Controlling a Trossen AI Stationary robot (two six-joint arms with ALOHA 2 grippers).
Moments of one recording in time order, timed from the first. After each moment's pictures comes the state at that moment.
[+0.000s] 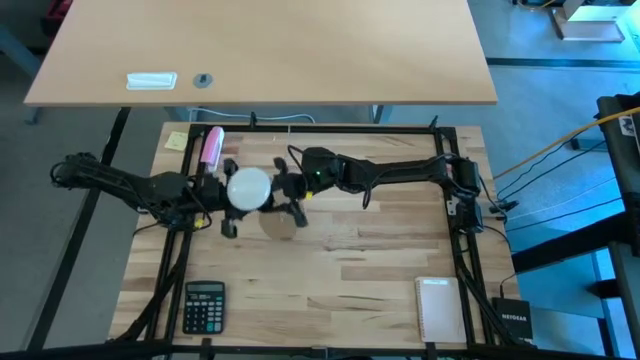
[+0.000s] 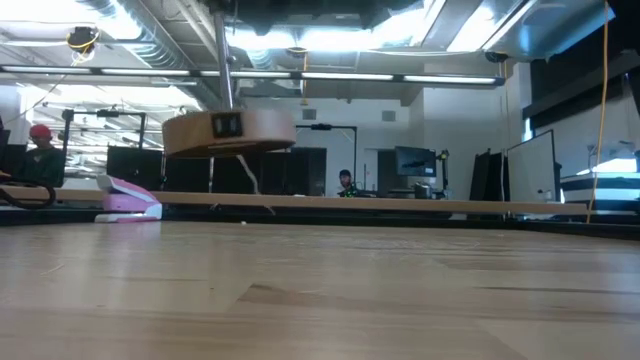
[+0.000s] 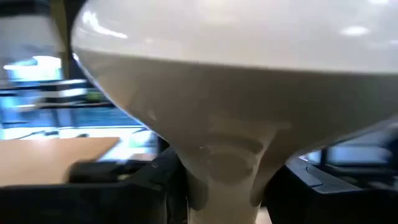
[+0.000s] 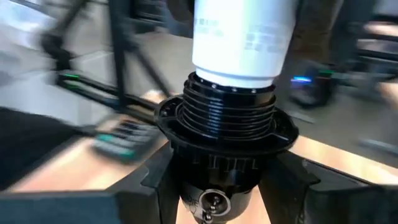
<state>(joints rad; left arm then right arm) -0.24 0.79 0.60 0.32 -0.39 0.08 -0.03 1.97 1.65 0.17 -0.44 -0.24</state>
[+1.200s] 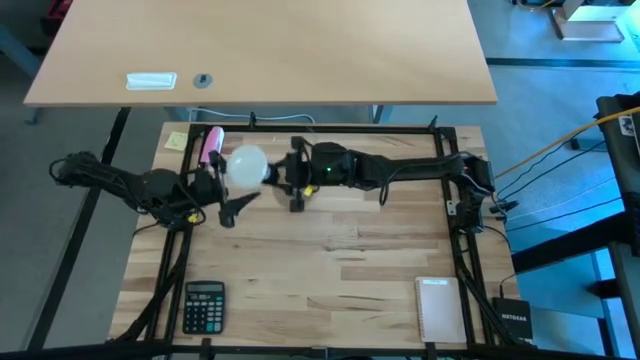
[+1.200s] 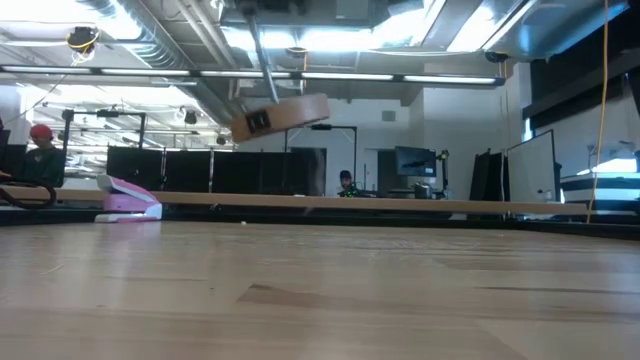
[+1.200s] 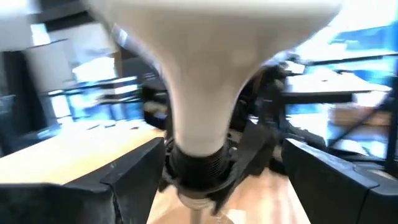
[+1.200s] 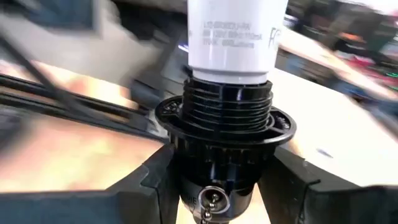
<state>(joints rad) -0.30 0.69 0.60 0.25 -0.60 0.19 -0.04 1.87 1.66 0.01 0.03 -0.34</state>
